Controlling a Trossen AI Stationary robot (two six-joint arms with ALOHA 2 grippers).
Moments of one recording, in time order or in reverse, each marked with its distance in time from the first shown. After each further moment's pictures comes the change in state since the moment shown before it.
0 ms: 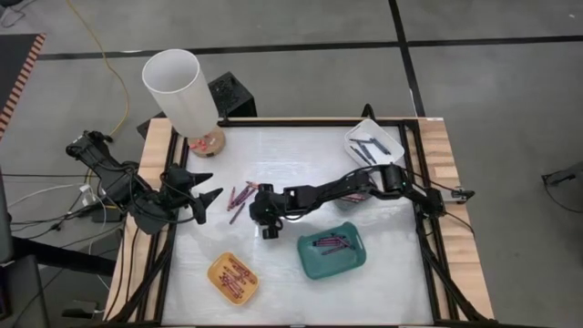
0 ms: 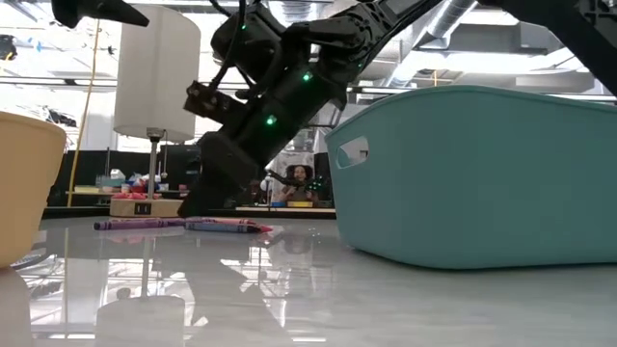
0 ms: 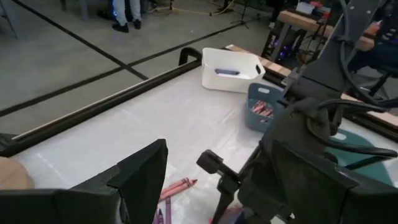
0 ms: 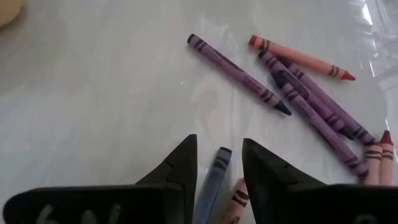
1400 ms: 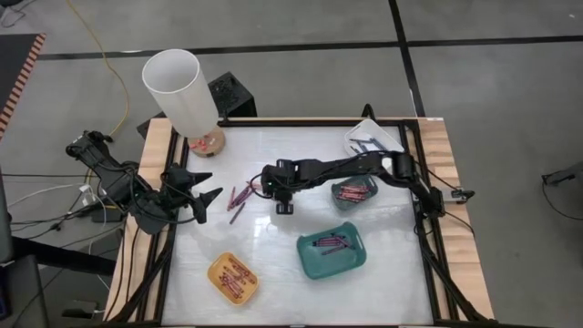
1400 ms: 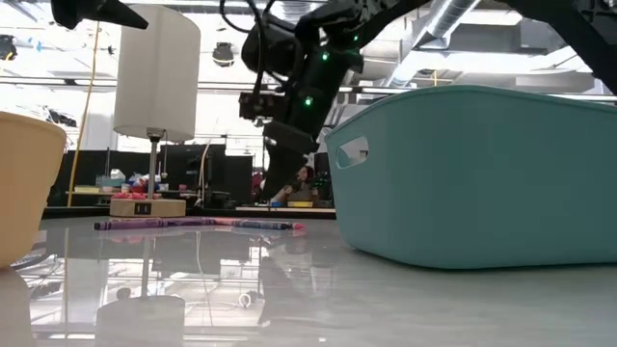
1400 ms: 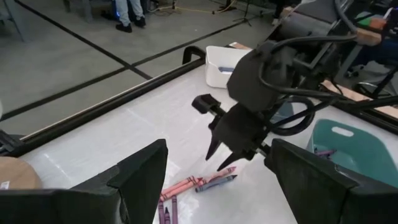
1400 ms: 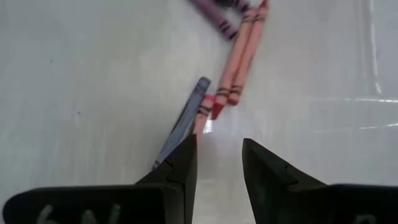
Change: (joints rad) left arm 0.000 0.000 0.000 -0.024 -0.001 -0.001; right arm -0.129 -0.120 0.068 -0.500 0.053 0.020
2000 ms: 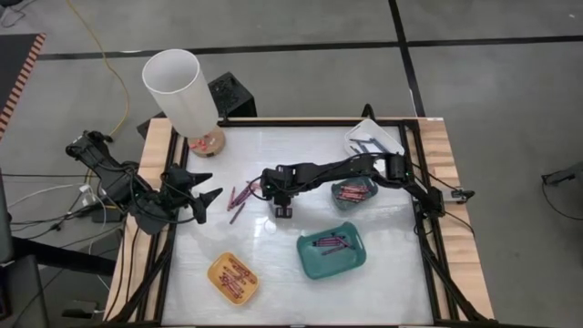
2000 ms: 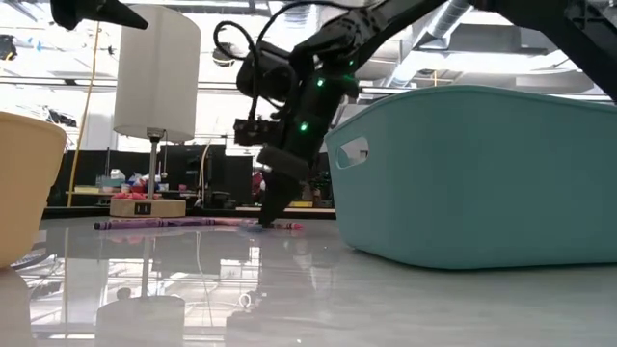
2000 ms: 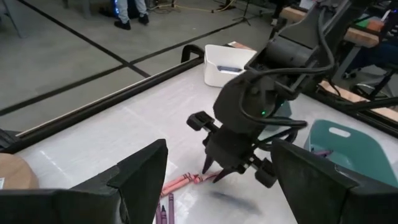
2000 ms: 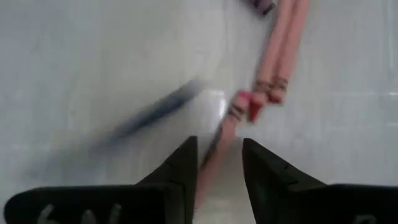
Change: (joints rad) left arm 0.000 0.001 0.000 0.002 0.006 -0.018; right arm -0.001 0.072 -0.020 0.049 -0.064 0.027
